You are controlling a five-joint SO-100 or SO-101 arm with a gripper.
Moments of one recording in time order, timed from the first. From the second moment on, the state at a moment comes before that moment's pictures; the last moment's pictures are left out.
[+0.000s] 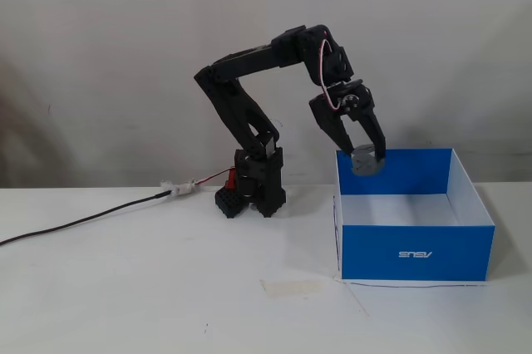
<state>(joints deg) -67.1 117.4 103.5 85.8 11.2</state>
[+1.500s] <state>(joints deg) -4.2 186.6 173.9 57.8 0.5</state>
